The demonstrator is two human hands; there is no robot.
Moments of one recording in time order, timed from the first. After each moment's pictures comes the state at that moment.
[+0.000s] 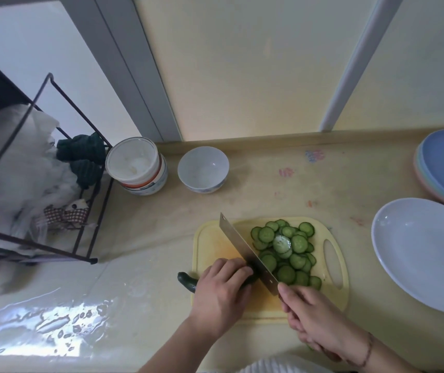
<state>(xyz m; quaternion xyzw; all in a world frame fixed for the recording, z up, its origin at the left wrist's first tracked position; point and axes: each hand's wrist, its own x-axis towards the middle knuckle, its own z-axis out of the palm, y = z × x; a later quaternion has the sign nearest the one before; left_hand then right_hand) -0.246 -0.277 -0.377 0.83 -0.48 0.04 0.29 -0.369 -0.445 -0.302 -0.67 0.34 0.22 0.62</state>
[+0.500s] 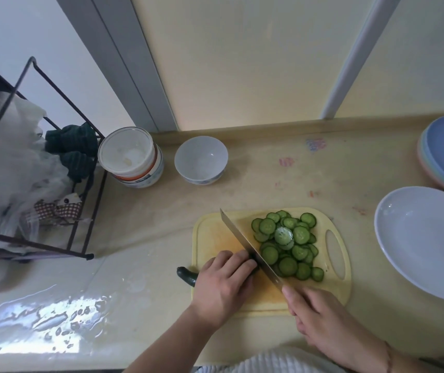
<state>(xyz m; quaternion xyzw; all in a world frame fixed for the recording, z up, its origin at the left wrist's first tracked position) -0.238 -0.279 -0.391 0.80 -0.53 0.09 0.28 -0.382 -0.438 -0.293 -0.76 0.30 0.16 0.56</state>
